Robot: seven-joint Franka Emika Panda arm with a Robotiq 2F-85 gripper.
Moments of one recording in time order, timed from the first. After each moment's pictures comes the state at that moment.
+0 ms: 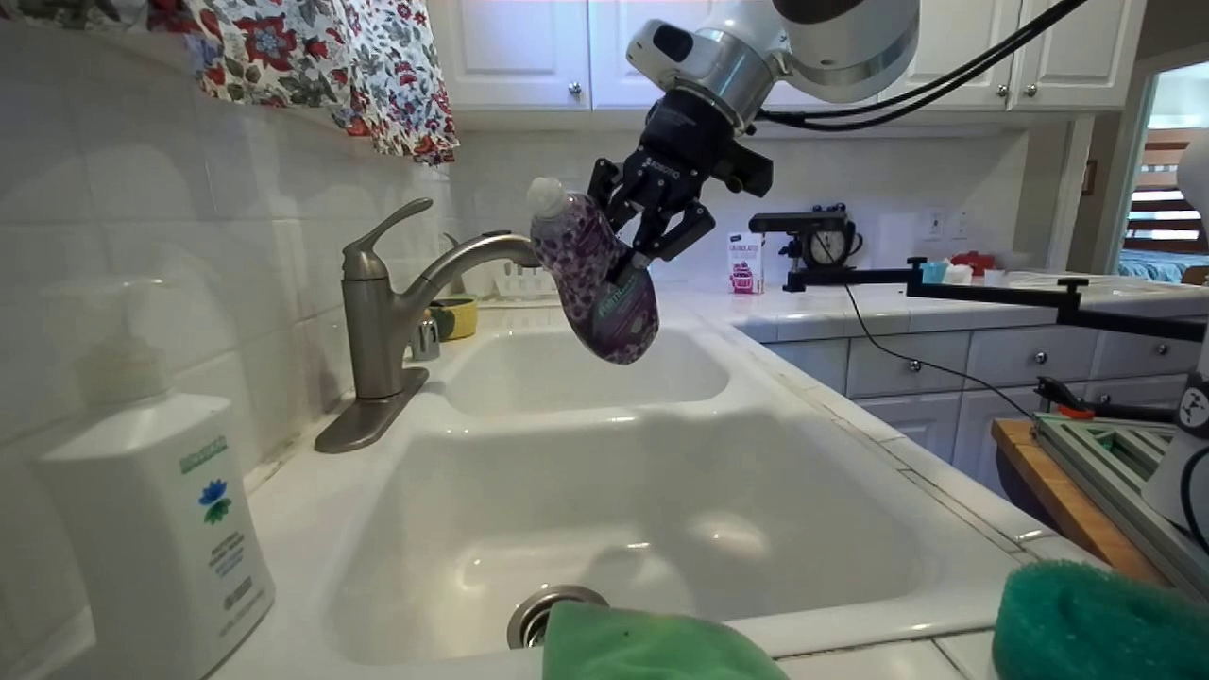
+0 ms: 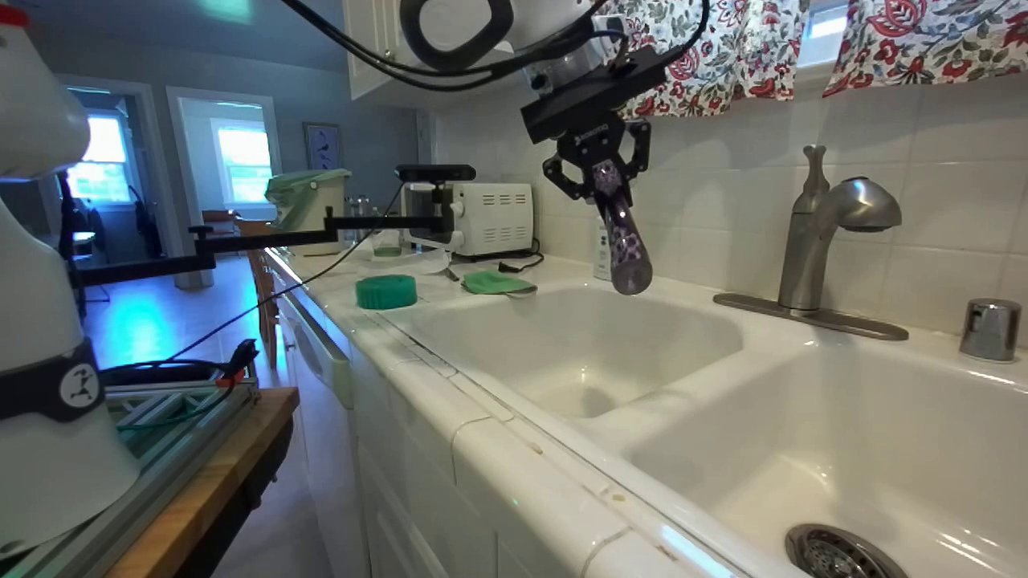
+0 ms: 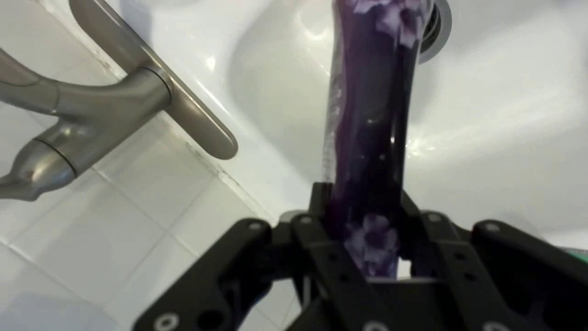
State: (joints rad) arm 0.10 -0.06 0.13 -2.39 0.61 2.87 -1.66
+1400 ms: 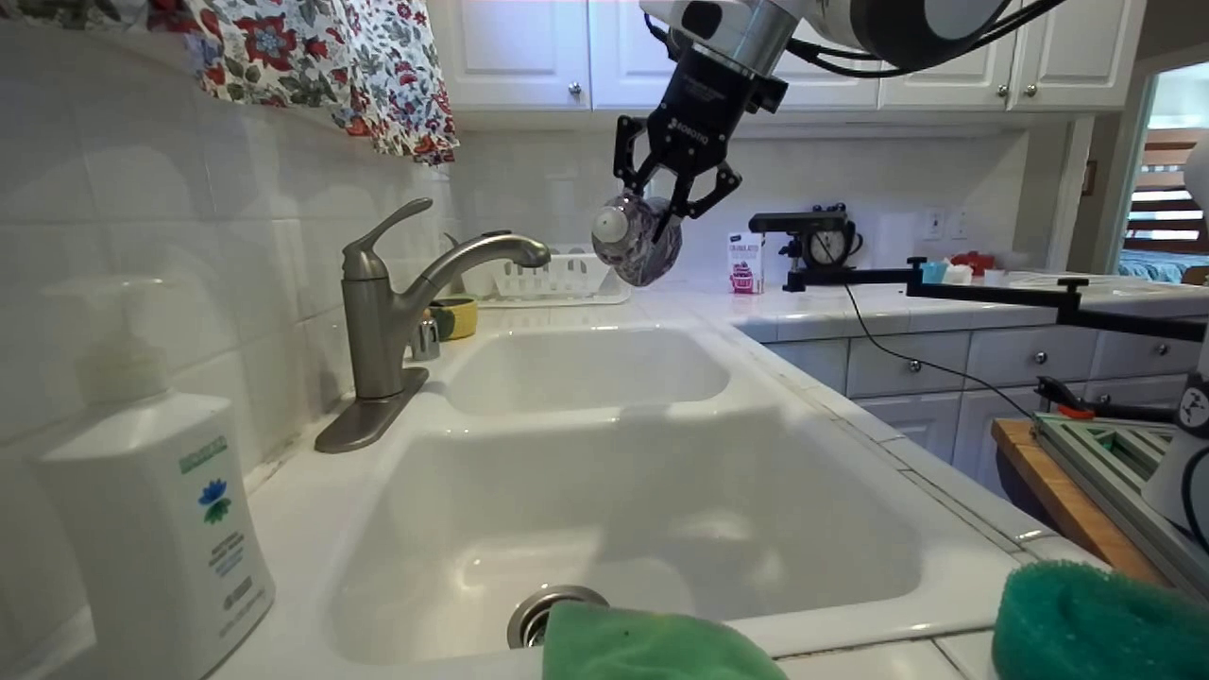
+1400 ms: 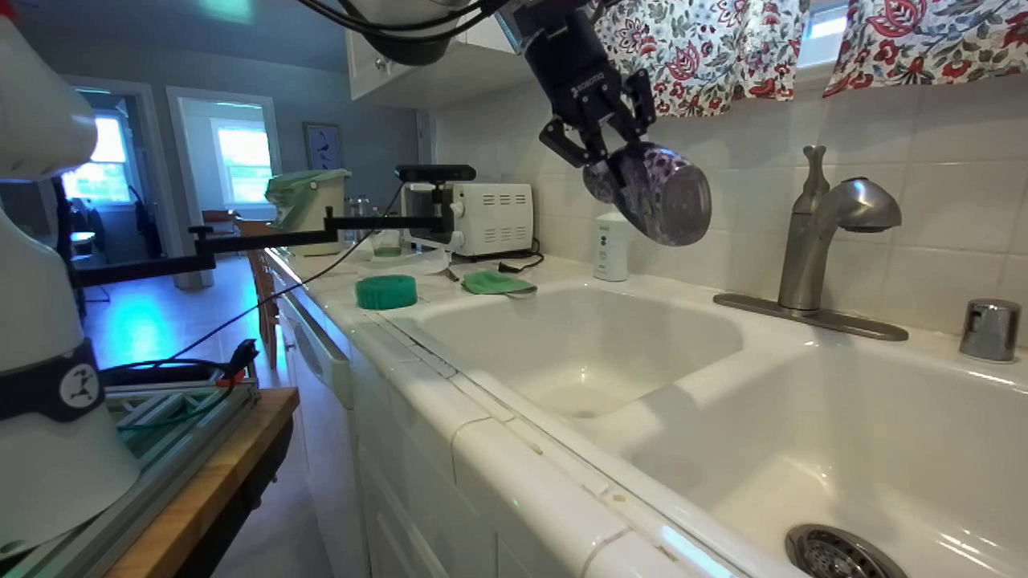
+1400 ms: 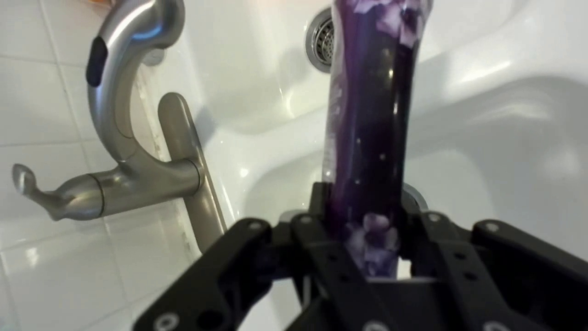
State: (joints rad) arm 0.03 -0.19 0.11 -2.40 -0.52 2.69 -1.06
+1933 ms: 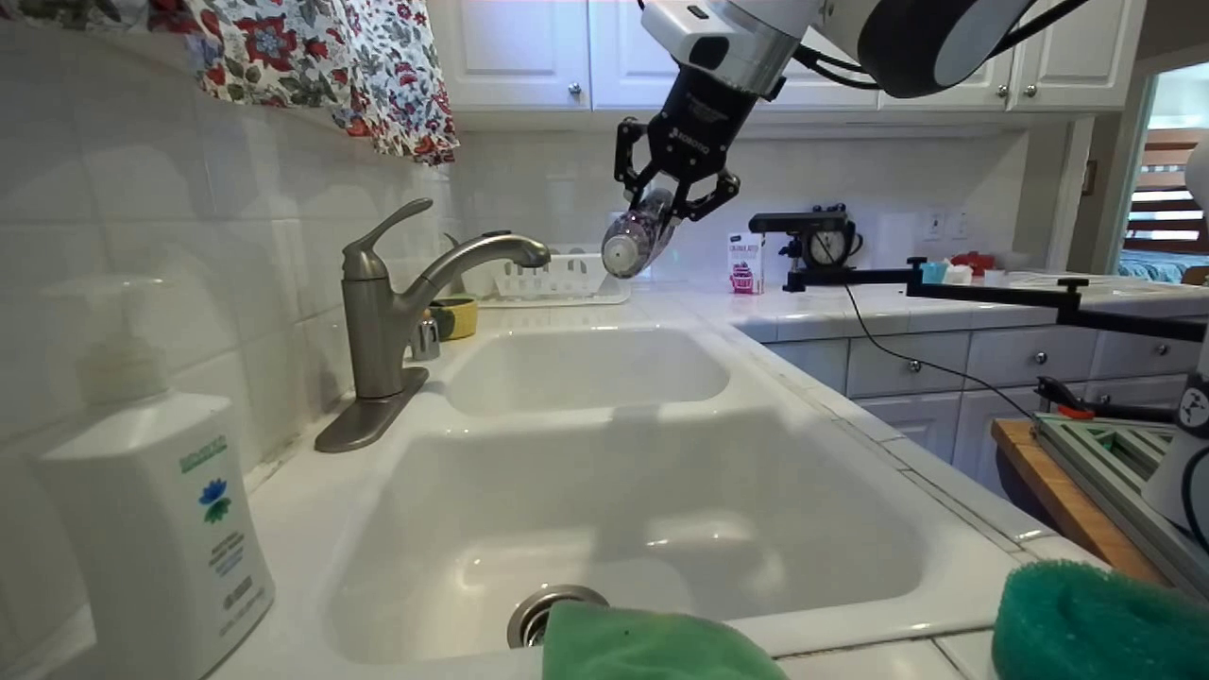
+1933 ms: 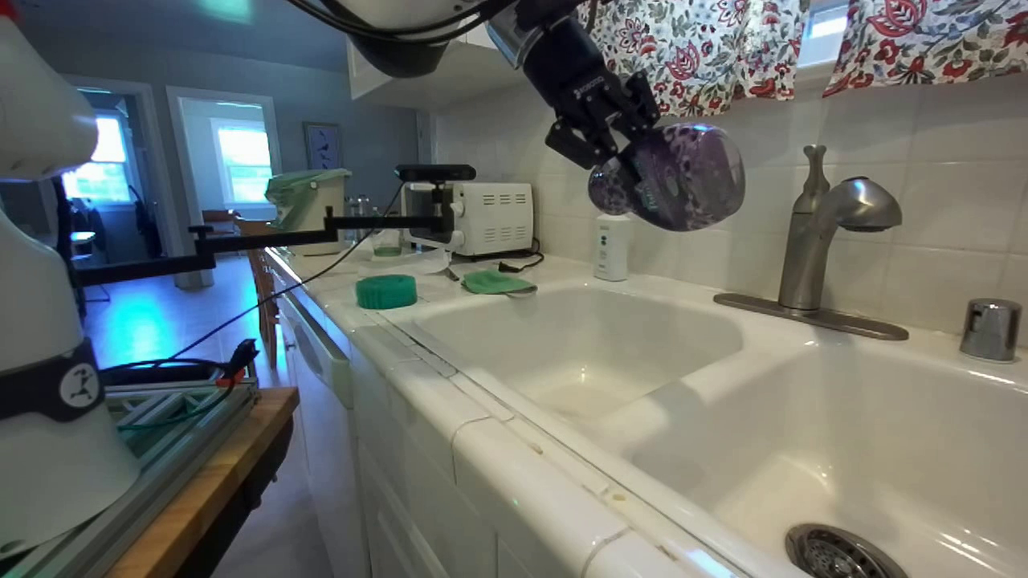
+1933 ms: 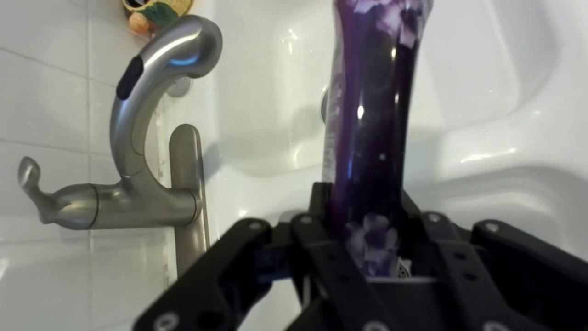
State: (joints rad) arm 0.03 -0.17 0.13 -2.39 -0.90 2.63 -0.88
